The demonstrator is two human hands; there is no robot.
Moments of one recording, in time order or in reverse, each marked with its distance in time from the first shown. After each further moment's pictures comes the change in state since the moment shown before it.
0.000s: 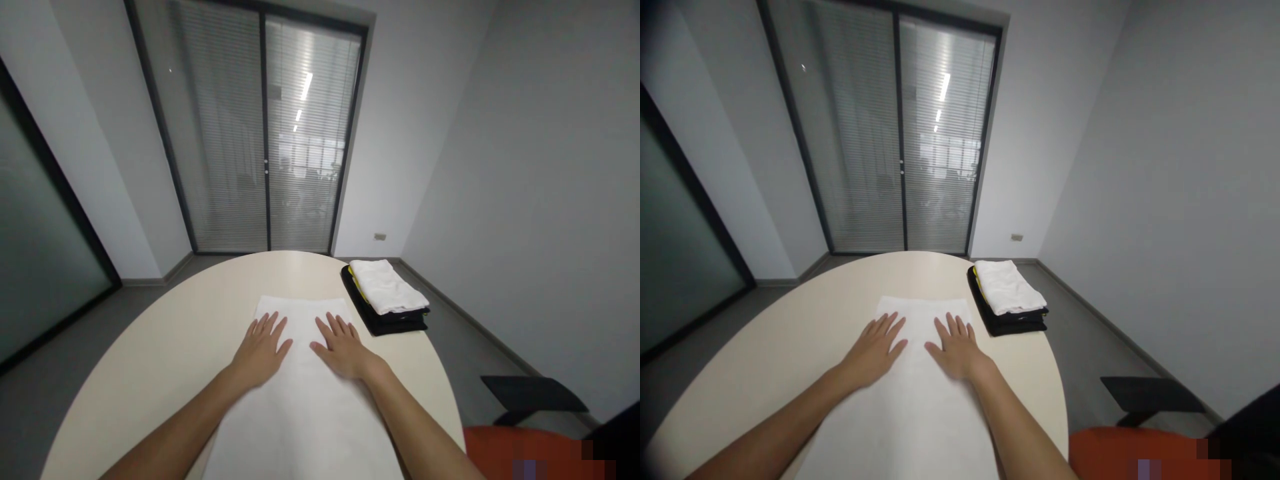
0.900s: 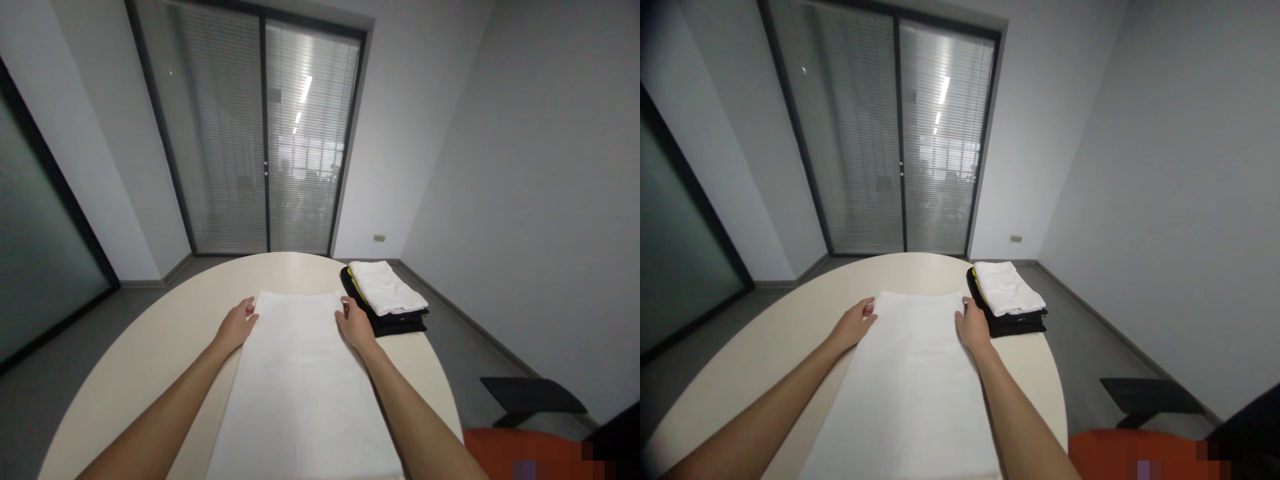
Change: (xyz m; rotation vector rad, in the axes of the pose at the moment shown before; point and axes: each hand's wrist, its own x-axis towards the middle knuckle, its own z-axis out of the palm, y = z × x) left_hand 0.044 -0.080 -0.008 -0.473 0.223 -0.315; right_hand 0.051 0.048 -0.003 0.248 0.580 0.177
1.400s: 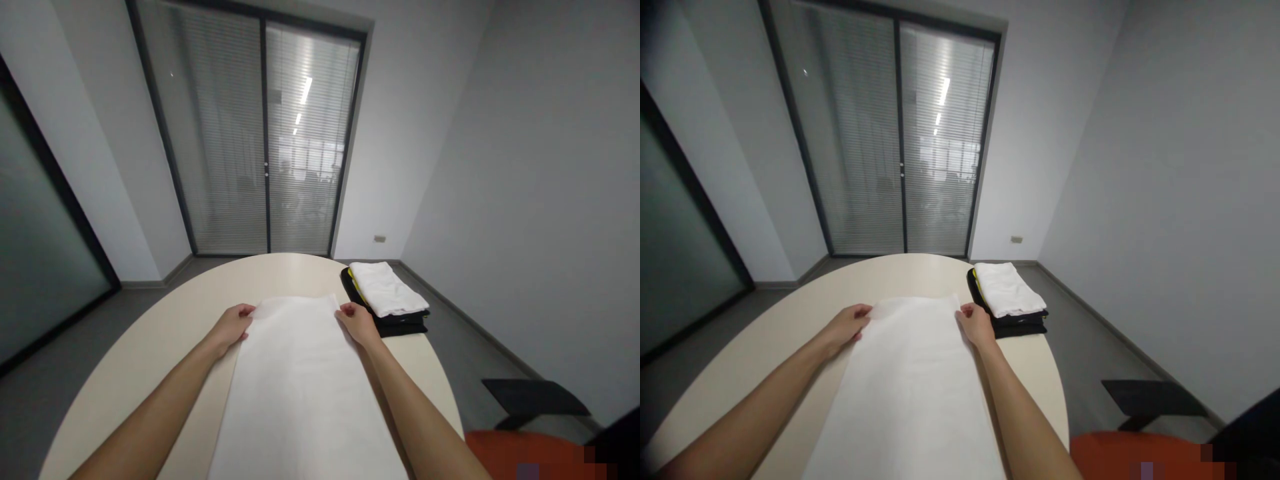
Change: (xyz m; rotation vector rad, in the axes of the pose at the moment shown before) left_hand -0.019 0.032 -0.023 -0.465 -0.089 -0.350; right_hand 0.012 0.013 -0.003 0.188 -0.019 0.089
